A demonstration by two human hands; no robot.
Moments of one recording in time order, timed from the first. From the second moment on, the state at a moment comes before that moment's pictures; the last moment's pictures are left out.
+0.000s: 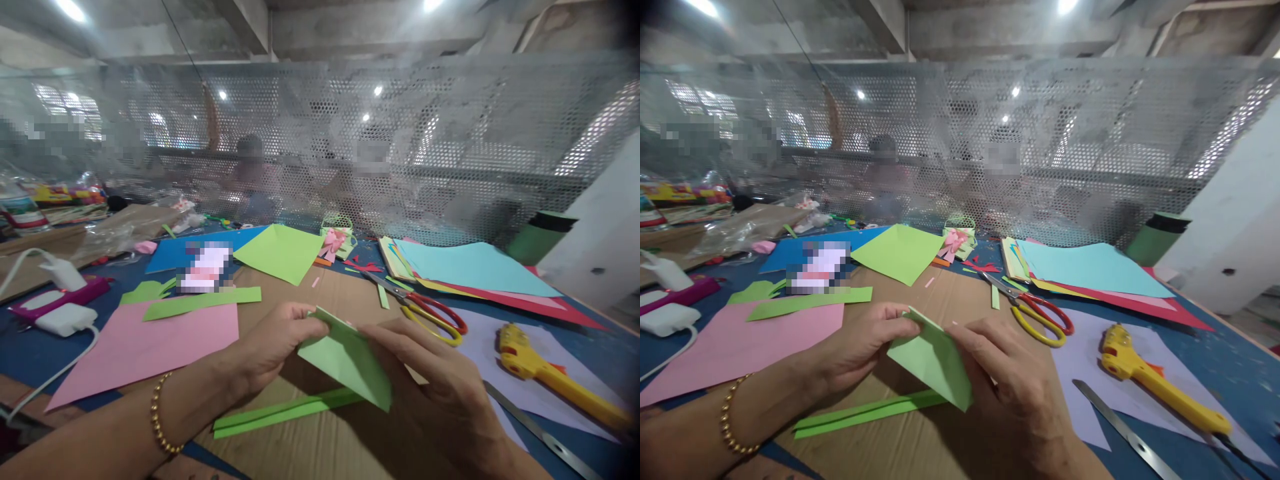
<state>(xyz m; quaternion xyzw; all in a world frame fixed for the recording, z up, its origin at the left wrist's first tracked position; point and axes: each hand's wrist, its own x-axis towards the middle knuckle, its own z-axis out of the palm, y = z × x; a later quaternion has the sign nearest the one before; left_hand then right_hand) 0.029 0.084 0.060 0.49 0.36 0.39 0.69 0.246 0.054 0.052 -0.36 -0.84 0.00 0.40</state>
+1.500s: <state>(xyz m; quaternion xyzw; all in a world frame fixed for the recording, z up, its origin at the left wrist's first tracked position) 0.028 0.087 0.057 0.52 0.36 0.45 0.63 0.245 0.064 0.052 -0.47 -0.59 0.41 0.51</state>
